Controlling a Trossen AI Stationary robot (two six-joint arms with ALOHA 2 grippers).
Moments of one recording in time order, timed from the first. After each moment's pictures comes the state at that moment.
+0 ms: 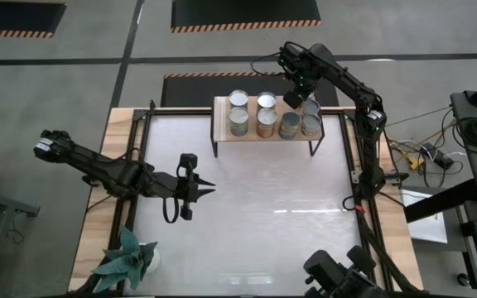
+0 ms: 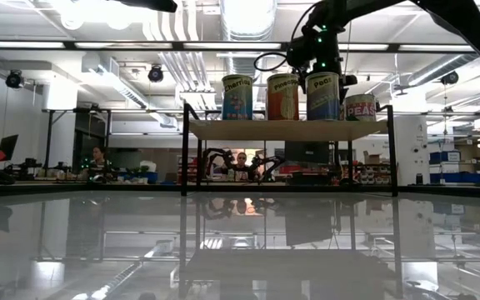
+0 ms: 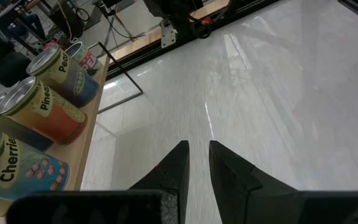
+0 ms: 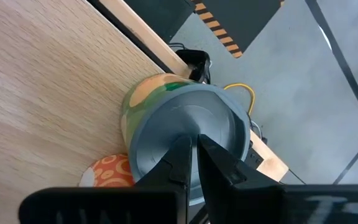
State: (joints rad) left arm -0.35 1.13 0.92 -0.31 -0.45 0.23; right arm -0.81 2.01 2.15 -1.57 0.30 -0.03
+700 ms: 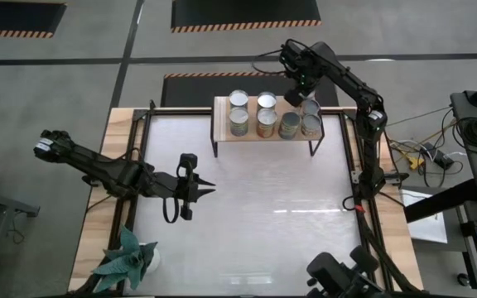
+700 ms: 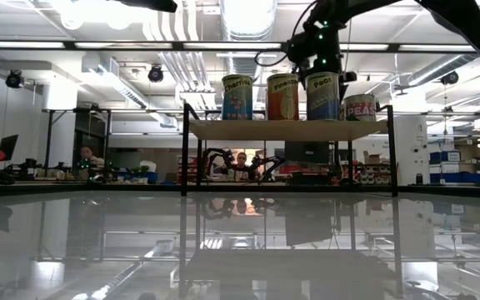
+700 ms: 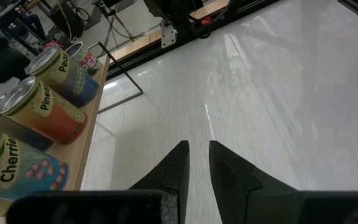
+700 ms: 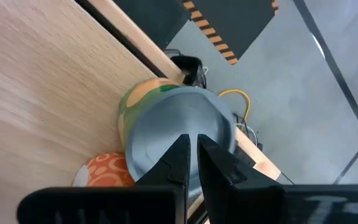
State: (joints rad) left arm -0.35 1.13 0.92 -0.31 -0.45 0.23; right arm -0.81 2.00 2.18 -1.57 0.31 -0.05
